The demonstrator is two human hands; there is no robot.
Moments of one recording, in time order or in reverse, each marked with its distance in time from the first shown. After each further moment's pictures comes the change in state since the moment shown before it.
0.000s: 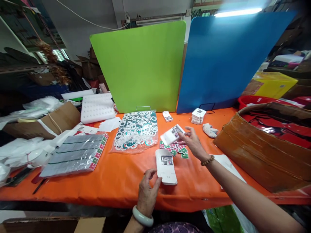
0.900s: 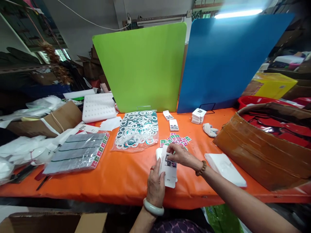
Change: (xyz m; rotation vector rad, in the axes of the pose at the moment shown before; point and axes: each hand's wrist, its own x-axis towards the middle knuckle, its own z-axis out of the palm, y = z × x) left_hand 0.003 -0.004 0.029 0.265 0.029 0.191; right_hand -0.034 -0.007 0.033 -0.676 -0.459 -0.165
